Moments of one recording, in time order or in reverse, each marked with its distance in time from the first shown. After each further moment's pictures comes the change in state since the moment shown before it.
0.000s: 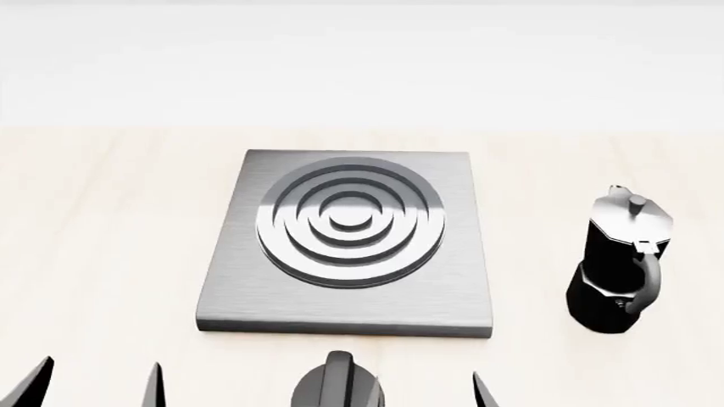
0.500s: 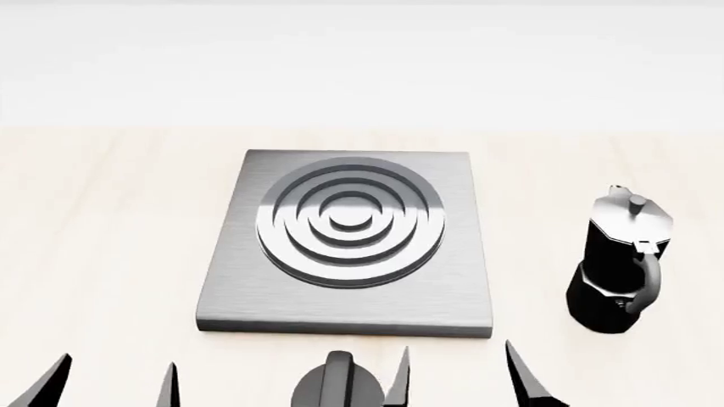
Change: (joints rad) left arm -0.026 0.001 0.029 -0.029 -0.012 -0.001 0.010; right arm 0.044 0.077 0.032 -0.131 0.042 0.157 0.022
